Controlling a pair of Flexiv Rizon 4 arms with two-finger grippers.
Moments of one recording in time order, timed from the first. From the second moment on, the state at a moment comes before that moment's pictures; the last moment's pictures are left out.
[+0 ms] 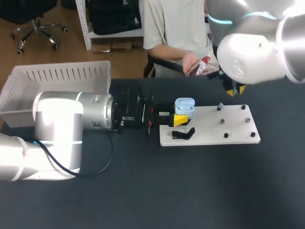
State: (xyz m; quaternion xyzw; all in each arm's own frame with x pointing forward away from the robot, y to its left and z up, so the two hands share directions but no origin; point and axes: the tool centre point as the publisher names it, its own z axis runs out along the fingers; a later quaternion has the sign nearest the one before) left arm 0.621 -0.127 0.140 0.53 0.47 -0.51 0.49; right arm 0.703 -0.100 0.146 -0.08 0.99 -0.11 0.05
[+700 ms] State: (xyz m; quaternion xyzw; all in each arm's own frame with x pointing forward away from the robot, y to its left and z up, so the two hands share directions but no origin) left arm 0.621 -0.127 0.140 0.53 0.47 -0.51 0.49; right arm 0.595 0.032 0.235 -0.05 0.99 -0.11 -0.03
